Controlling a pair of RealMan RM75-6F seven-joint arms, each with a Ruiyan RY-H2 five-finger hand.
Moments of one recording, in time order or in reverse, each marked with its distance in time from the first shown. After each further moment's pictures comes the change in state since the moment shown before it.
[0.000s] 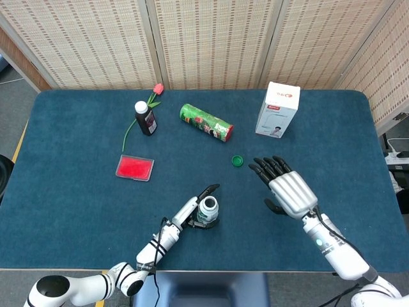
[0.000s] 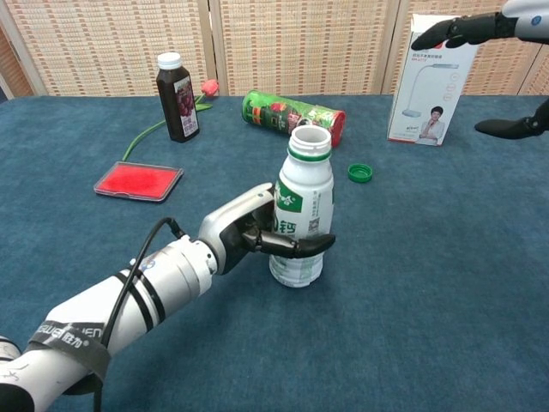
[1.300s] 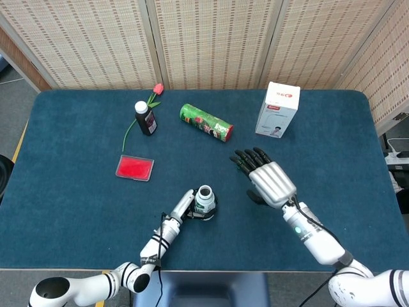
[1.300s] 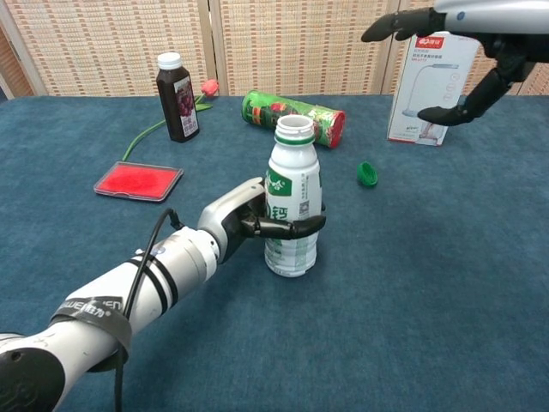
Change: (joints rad) left arm 0.016 -0.024 -0.115 -0.030 -0.172 -0.093 0.197; right arm 0.145 -0.093 0.011 0.046 0.120 0.005 -0.052
